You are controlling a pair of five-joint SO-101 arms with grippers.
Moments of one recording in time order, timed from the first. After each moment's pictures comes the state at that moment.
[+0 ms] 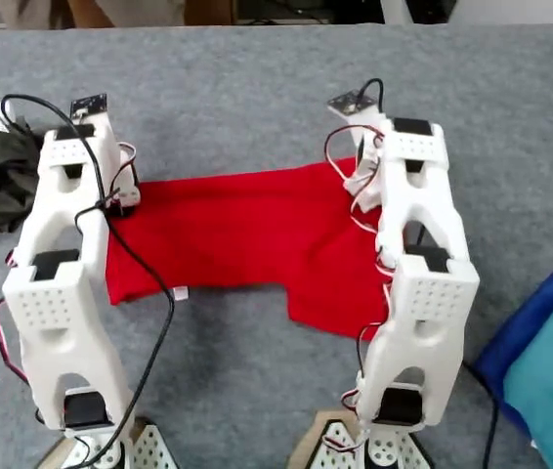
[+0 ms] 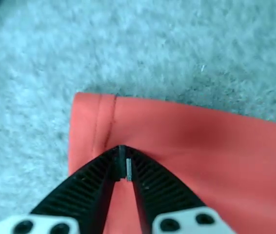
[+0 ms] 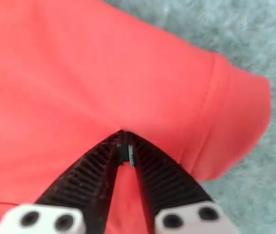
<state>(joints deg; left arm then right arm) -12.3 36.6 -16.1 71.8 -1.8 2.6 38.5 -17.3 72.0 29.6</state>
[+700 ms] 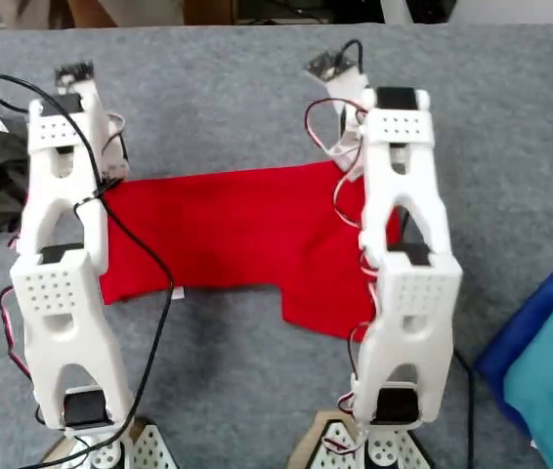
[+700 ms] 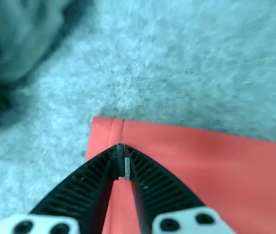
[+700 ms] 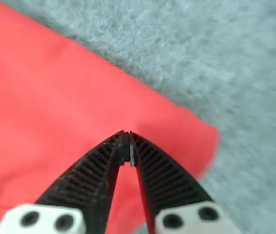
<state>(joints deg) -12.0 42.7 -36.7 82.1 -2.1 -2.5 42.7 -35.3 78.8 30.6</state>
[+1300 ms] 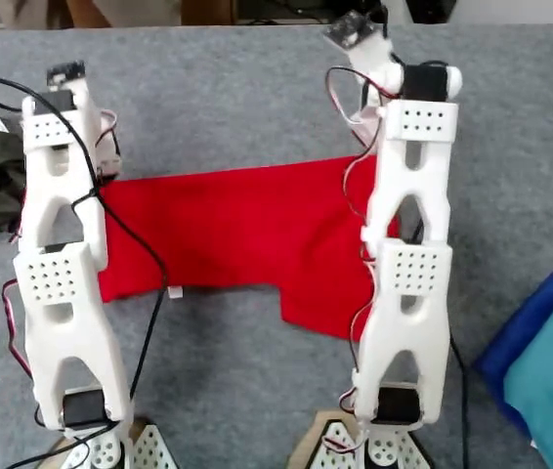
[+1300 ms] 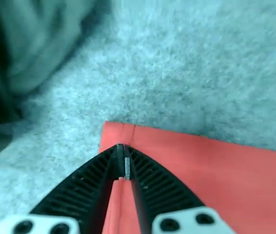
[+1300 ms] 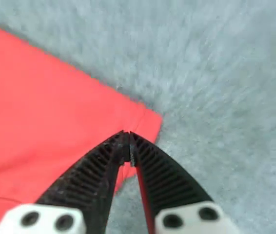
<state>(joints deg) -13.3 49.1 -53.1 90.9 -2.1 -0.6 55.6 -82.5 101.1 33.1</state>
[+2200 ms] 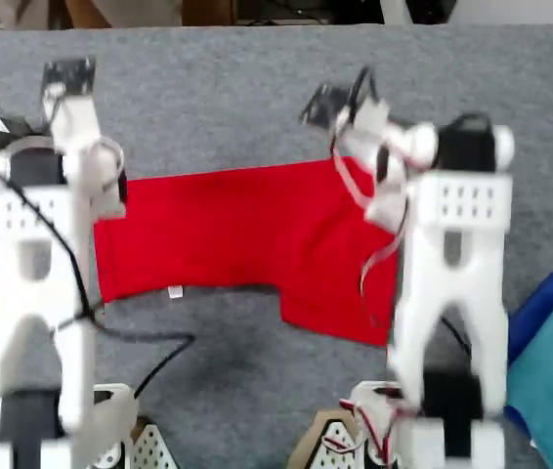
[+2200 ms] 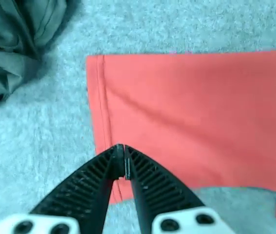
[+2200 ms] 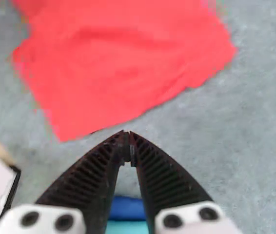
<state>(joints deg) -8.3 -22.0 17.9 74.9 -8.2 -2.1 -16.4 1.0 98.3 55.4</state>
